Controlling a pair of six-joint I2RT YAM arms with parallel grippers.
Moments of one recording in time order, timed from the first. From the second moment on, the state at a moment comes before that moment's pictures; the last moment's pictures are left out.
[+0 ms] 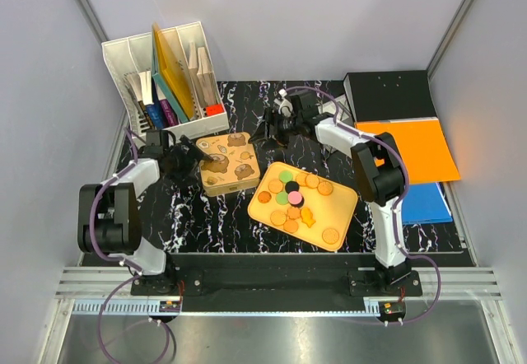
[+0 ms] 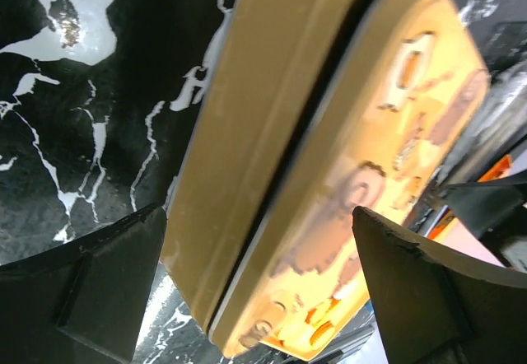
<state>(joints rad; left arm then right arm) 0.04 1.53 0.83 -0.26 0.37 -0.88 0.47 2.17 1.62 -0.15 -0.74 0.71</state>
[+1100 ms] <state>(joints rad) 0.09 1.57 0.79 -0.13 0.42 -0.90 0.47 2.20 1.62 -0.16 -0.74 0.70</state>
